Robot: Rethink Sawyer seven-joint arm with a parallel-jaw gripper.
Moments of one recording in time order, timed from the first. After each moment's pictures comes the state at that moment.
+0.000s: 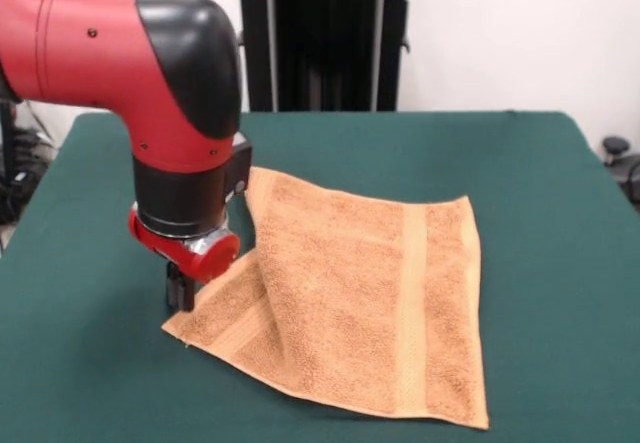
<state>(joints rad) -0.58 -0.36 0.36 1.27 -0.70 0.72 2.48</state>
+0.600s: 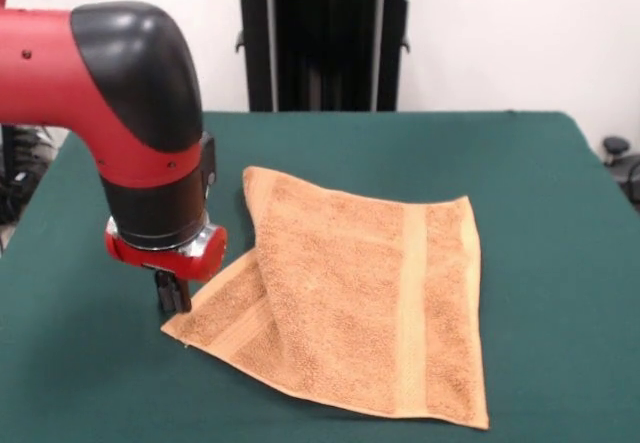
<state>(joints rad) -0.67 -0.31 0.49 1.20 -0.68 0.88 2.05</state>
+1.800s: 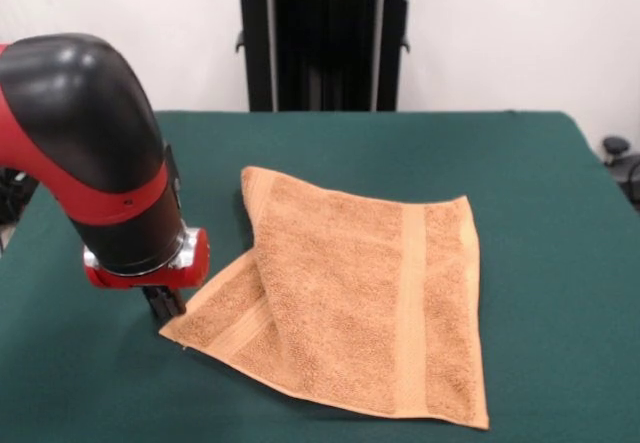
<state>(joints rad) -0.70 -0.22 0.58 1.02 -0.67 1.16 1.69</state>
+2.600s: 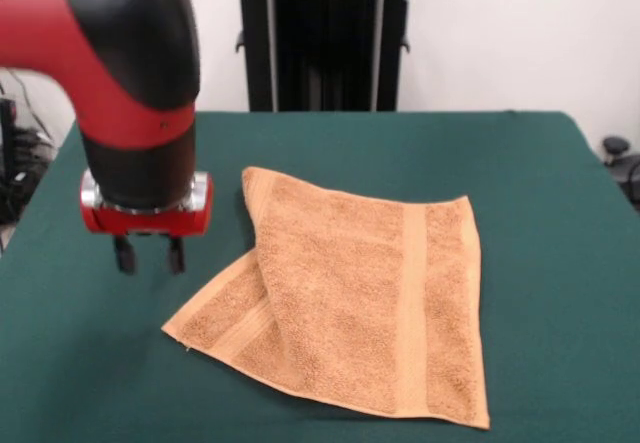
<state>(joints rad) -0.60 -0.41 0.47 1.14 -0.68 1.09 1.68</state>
